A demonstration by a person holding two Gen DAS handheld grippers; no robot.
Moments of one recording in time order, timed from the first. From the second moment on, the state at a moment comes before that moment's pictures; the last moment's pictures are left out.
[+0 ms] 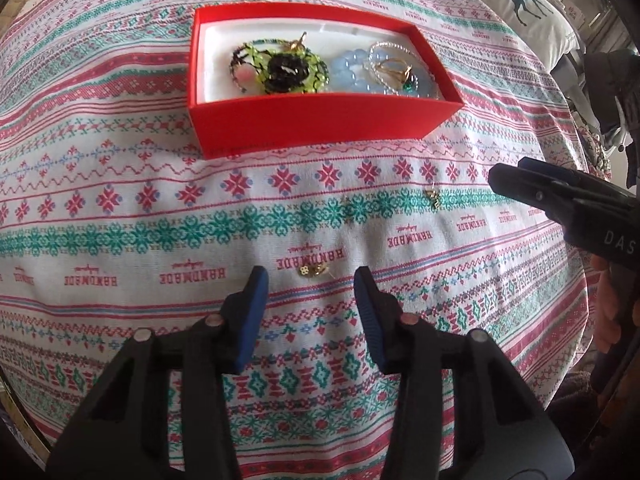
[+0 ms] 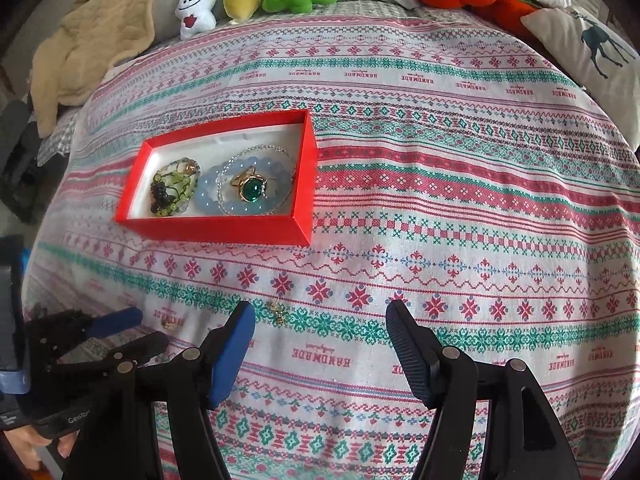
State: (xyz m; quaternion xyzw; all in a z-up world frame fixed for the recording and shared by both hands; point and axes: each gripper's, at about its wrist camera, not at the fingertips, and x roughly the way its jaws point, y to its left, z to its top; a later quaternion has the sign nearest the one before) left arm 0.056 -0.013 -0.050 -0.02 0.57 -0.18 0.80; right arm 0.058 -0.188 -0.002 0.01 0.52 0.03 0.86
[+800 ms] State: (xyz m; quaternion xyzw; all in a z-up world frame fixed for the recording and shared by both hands) left arm 0.062 -0.046 -0.054 0.01 0.56 -0.14 0.82; right arm 0.064 -0.189 -0.011 0.00 0.52 0.02 0.85
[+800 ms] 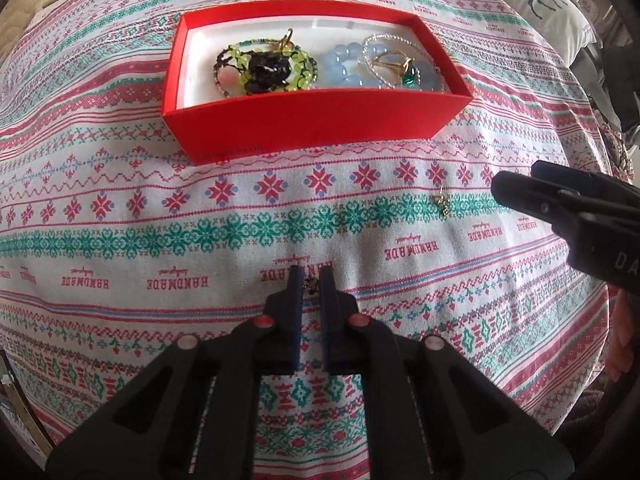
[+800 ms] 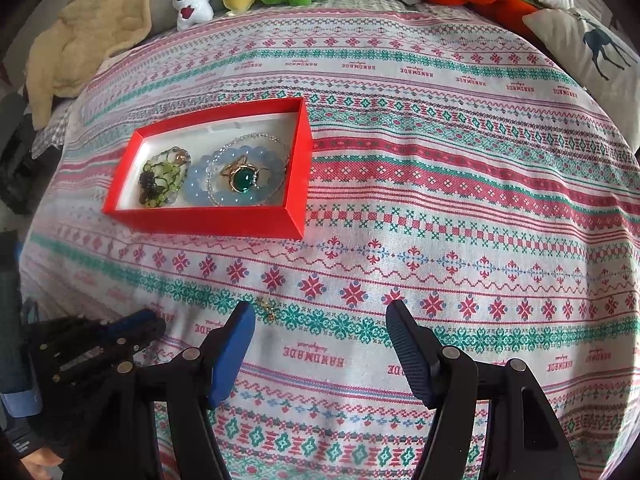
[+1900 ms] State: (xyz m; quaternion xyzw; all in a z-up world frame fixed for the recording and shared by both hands) left arm 0.055 -0.002 -0.034 -0.01 0.54 -0.12 0.83; right arm 0.097 -0.152 -0.064 0.00 0.56 0.03 0.83
